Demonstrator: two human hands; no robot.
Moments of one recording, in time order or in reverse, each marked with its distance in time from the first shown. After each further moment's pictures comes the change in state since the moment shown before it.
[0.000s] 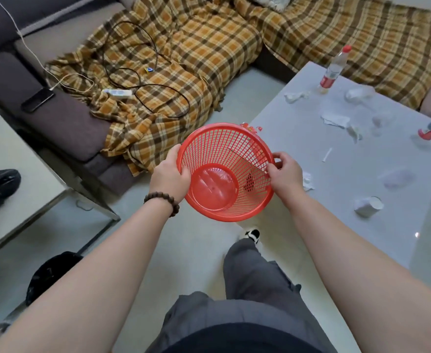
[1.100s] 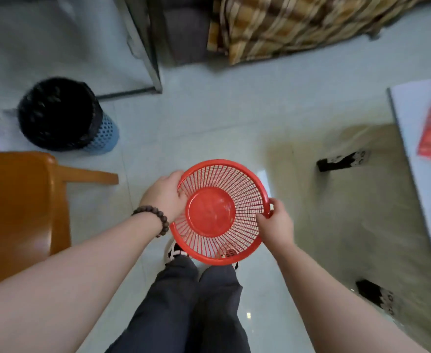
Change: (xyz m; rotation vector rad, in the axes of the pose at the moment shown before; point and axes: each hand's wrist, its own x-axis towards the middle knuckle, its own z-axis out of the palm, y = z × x) left_hand -0.129 -0.298 0.186 0.125 -0.097 -0.632; right_hand -0.060 0.234 0.239 -0.438 -0.695 0.106
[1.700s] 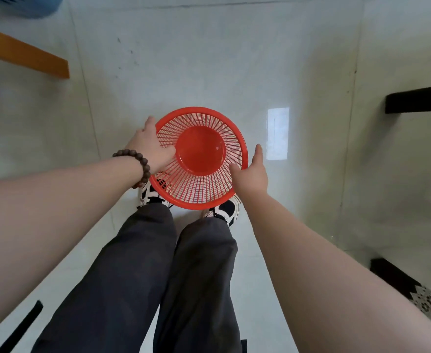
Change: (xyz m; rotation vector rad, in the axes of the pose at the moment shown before) left_hand 0.067 -0.129 0.226 -0.099 -0.197 -0.400; right_hand 0.121 0.130 0.181 -0.065 -0.233 0.202
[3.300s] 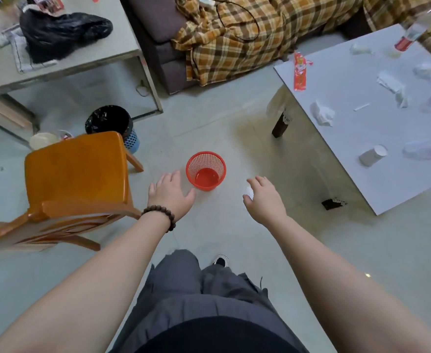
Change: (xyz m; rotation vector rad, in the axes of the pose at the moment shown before) left_hand -0.591 -0.081 -0.183 0.408 0.322 0.495; right_hand -0.611 0.111 -0.116 -0.409 0.406 -0.558
